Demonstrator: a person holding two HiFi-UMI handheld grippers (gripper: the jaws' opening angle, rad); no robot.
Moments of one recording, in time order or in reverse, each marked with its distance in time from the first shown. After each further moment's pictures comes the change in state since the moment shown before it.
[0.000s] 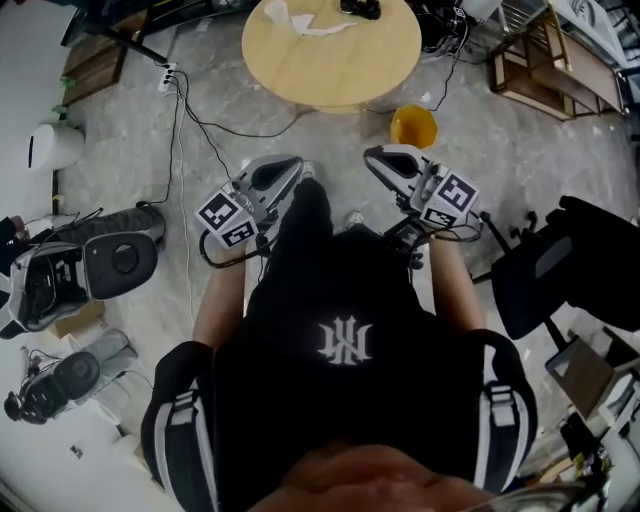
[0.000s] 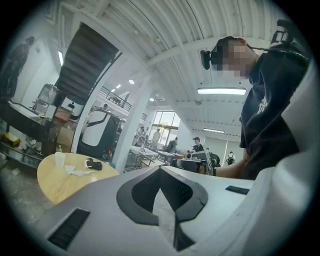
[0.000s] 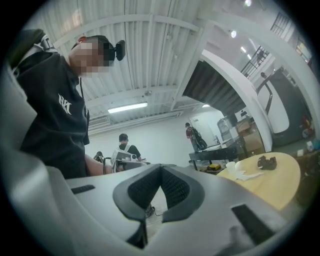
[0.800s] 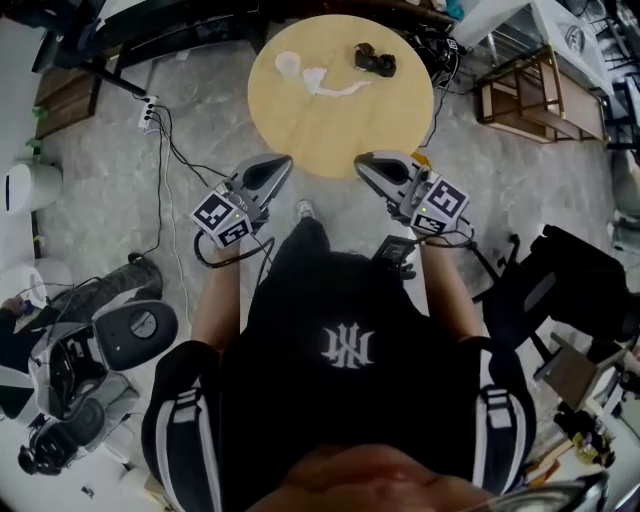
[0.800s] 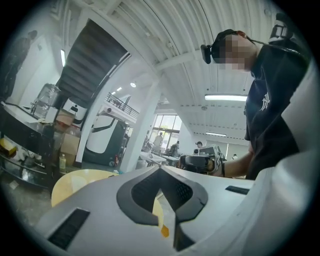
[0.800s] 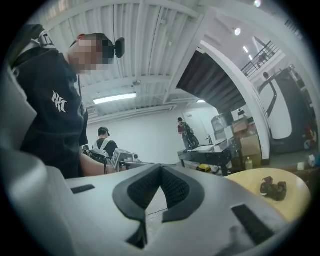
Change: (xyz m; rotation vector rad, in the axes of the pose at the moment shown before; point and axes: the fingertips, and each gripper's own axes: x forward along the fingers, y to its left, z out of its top) left arm 0.015 0.242 0.070 -0.001 -0.041 -0.023; right arm 0.168 -0.155 0.050 -0.034 0.091 -0.087
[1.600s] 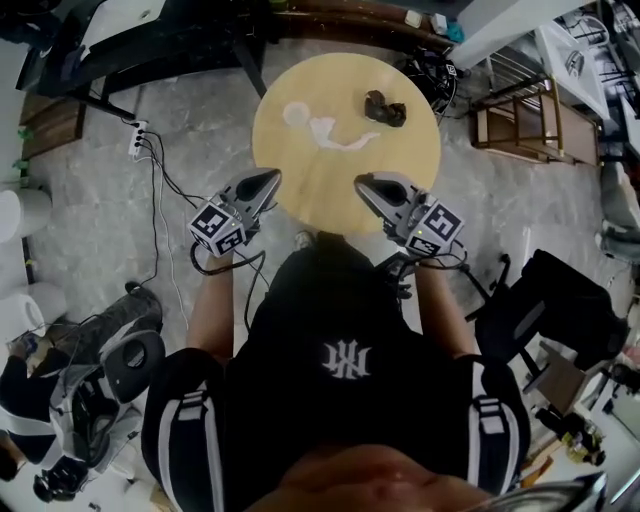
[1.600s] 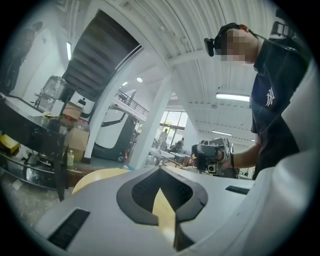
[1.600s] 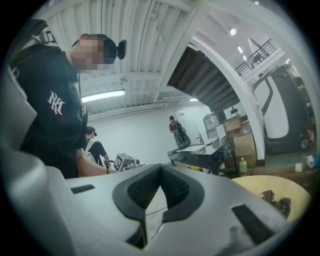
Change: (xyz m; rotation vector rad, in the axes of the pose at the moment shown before) left arm 0.030 0.165 0.008 -0.047 0.055 0.031; right arm 0.075 -0.114 0.029 0.037 0.018 -0.081
